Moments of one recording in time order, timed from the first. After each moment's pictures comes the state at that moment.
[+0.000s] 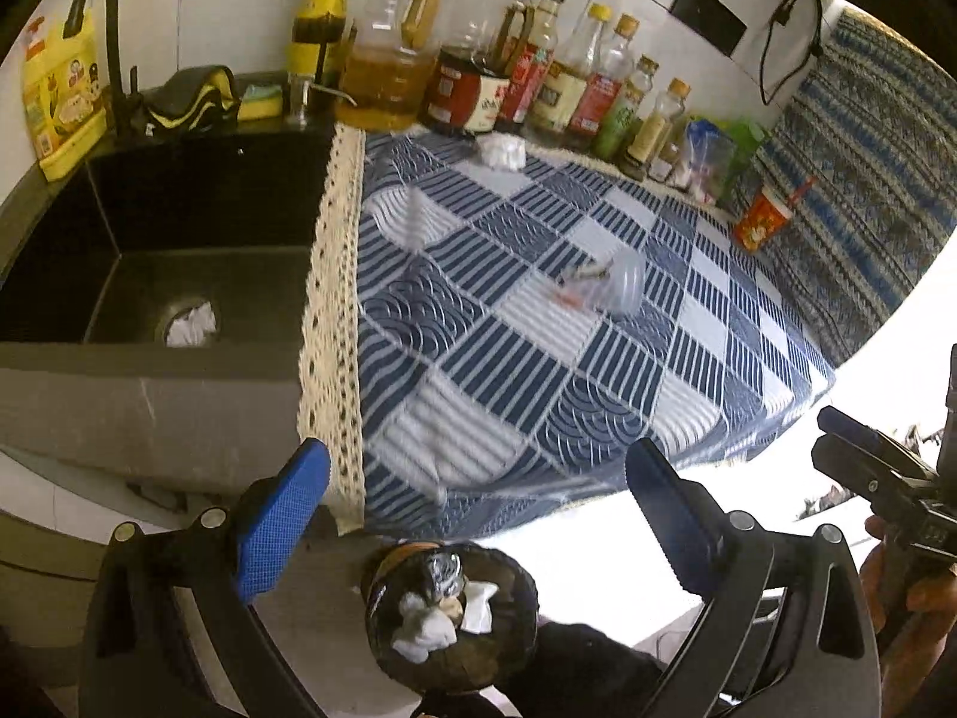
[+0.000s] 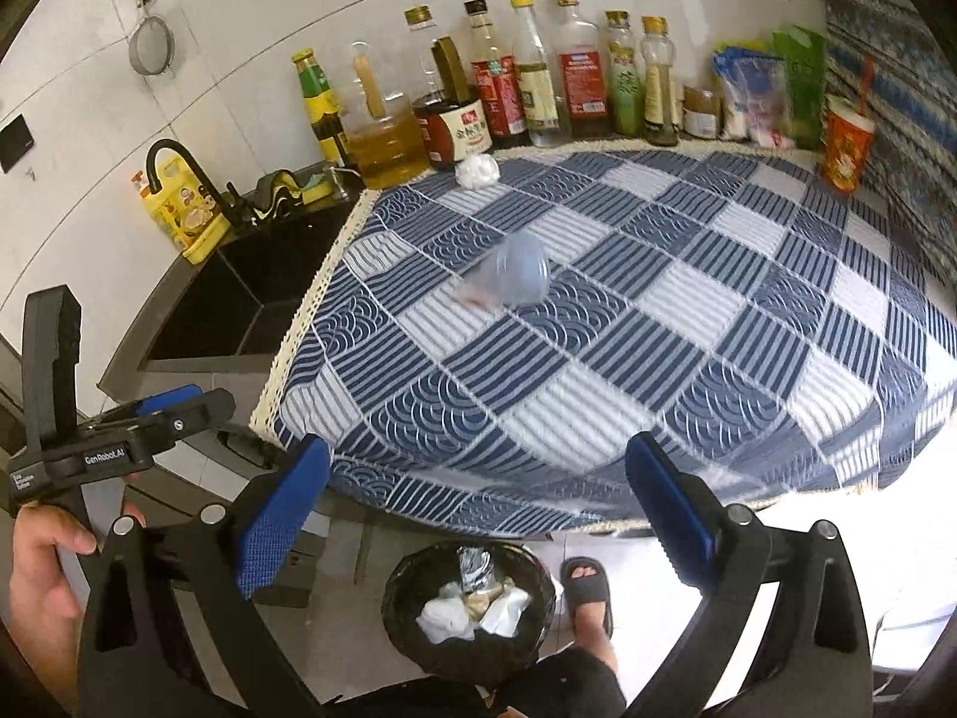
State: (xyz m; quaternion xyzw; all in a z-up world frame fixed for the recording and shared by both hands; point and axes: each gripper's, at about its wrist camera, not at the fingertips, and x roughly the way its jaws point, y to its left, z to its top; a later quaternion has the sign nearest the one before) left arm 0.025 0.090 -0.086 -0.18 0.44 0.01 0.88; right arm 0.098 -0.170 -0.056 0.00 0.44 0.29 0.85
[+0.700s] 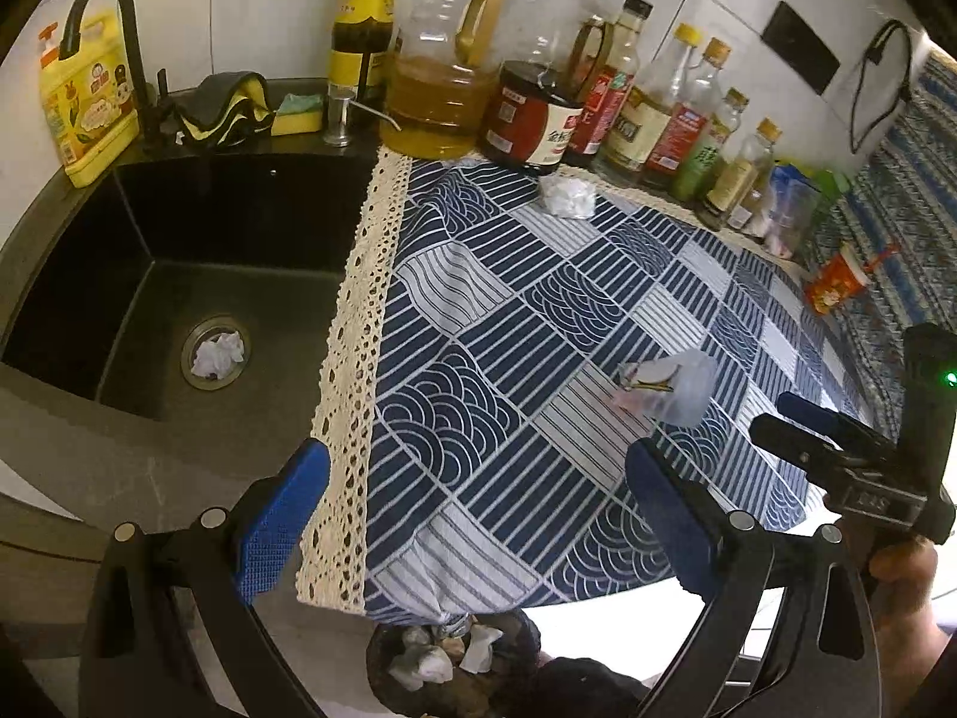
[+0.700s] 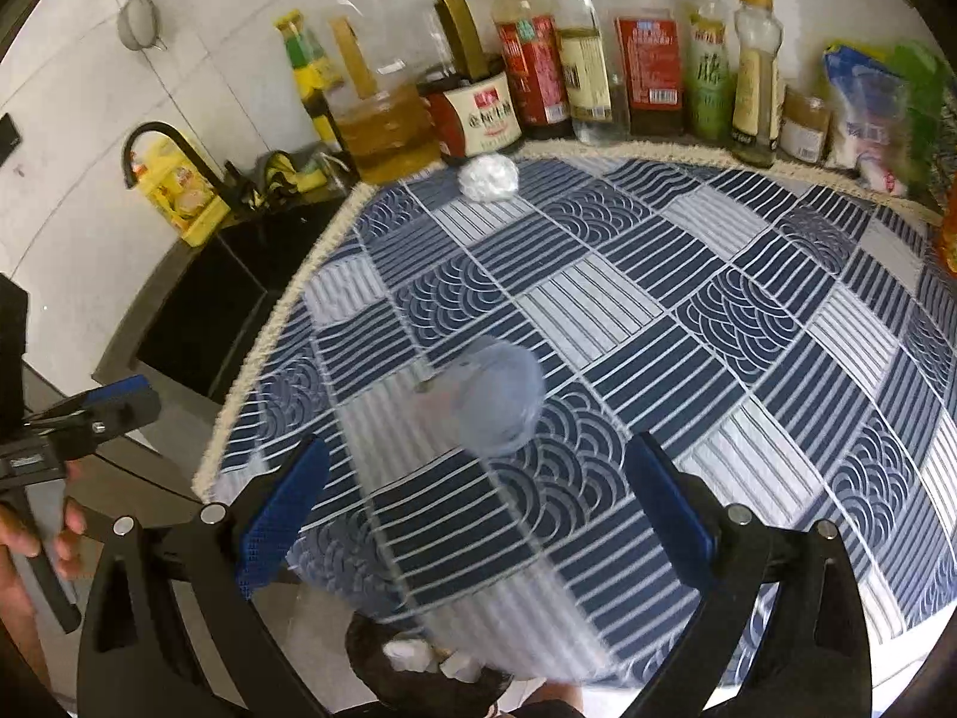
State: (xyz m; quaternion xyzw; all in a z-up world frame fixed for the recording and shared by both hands) left arm 0.106 0.102 -0.078 -0.19 0.45 0.10 0.86; right arm 0.258 -0.127 -0.105 -0.02 0.49 0.37 0.79
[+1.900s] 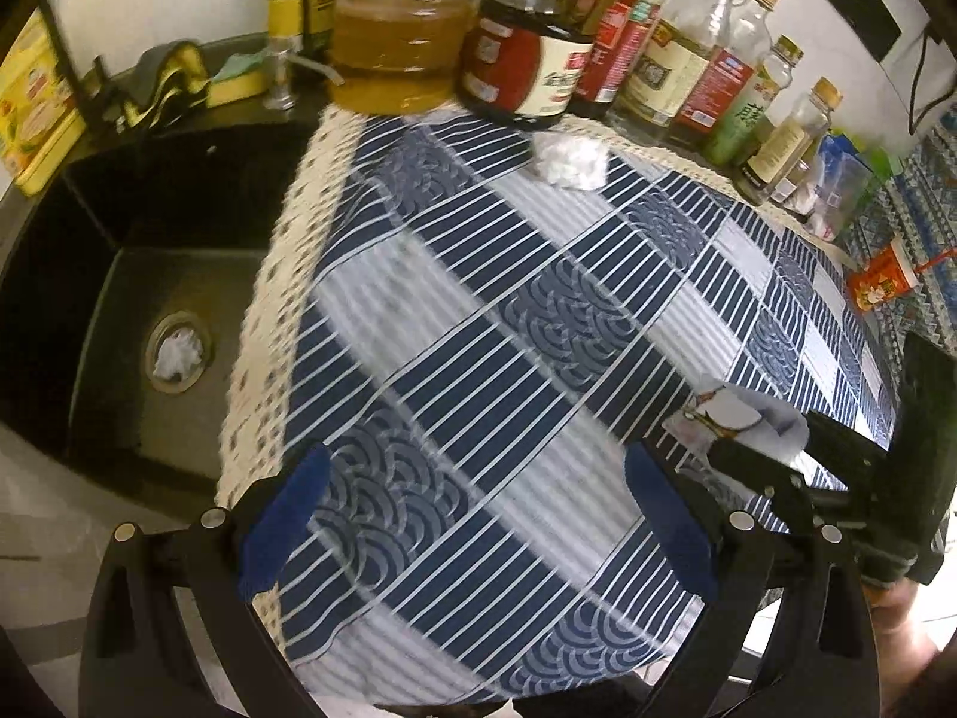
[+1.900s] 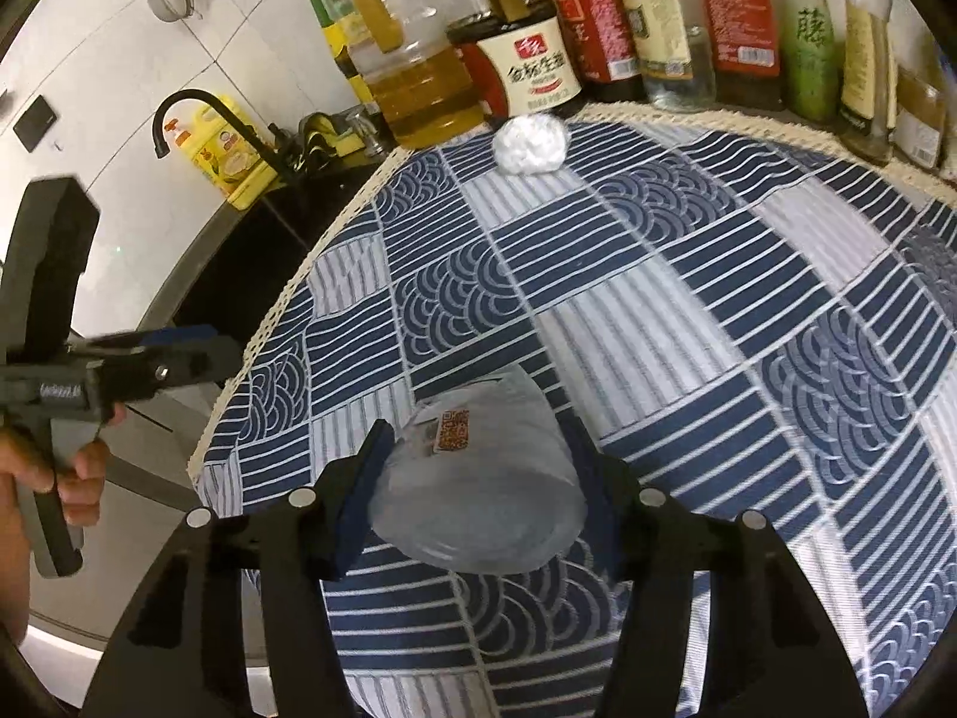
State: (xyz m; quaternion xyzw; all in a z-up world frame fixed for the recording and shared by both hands) left arm 0.208 0.087 -0.105 -0.19 0.52 0.10 0.83; right arm 0.314 -0.119 -0.138 -0.03 0.49 0.46 0.74
